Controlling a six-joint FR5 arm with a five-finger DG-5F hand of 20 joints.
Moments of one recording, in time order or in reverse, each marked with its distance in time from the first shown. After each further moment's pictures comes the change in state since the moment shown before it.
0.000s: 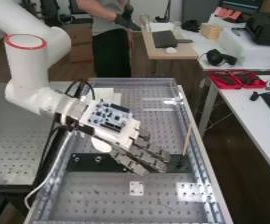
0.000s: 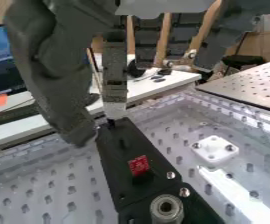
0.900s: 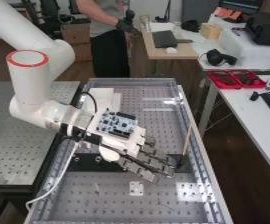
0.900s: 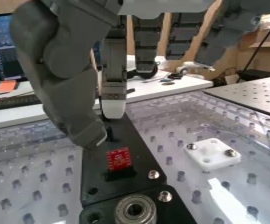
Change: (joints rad) arm -0.042 -0.070 0.016 0.095 -0.095 -0.128
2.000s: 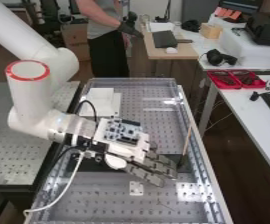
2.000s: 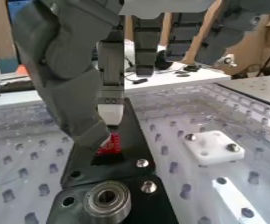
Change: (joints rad) arm -0.059 -0.061 0.072 -0.045 -0.153 -0.076
